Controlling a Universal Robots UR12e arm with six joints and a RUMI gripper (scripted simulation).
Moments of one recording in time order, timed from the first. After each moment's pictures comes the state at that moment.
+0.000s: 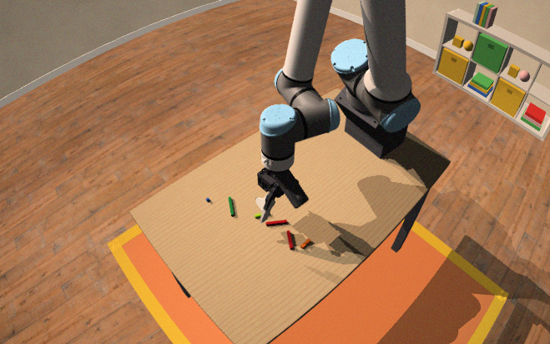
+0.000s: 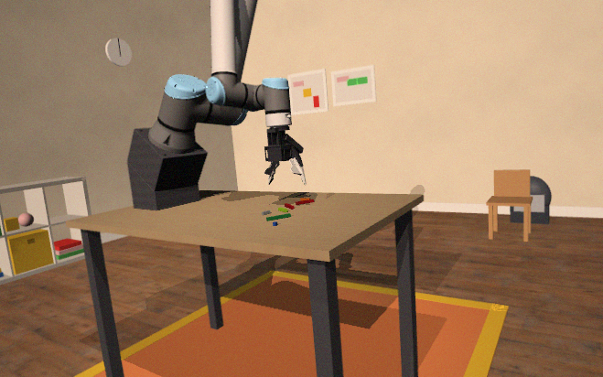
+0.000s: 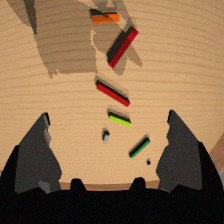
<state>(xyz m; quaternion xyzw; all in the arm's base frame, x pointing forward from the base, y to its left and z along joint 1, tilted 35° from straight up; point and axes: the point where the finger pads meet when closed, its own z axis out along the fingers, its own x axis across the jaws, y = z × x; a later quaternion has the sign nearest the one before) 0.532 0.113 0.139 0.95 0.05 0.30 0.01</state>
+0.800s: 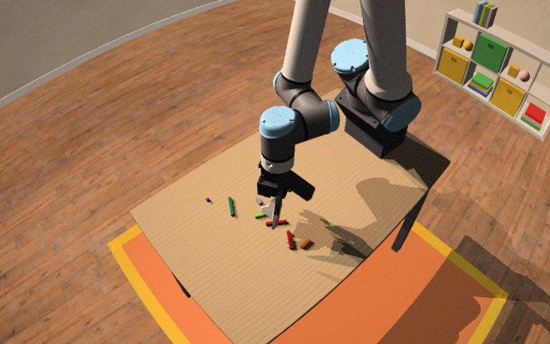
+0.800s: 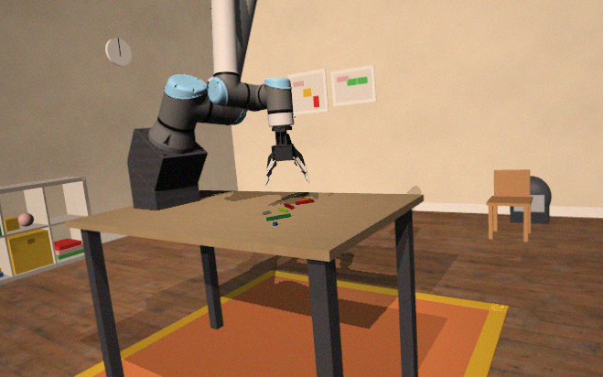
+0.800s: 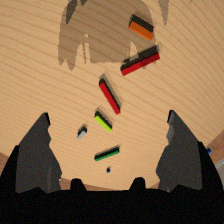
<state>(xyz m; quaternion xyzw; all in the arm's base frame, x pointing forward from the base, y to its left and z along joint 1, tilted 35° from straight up) 0.530 0.117 0.138 0.91 0.28 0.29 0.09</state>
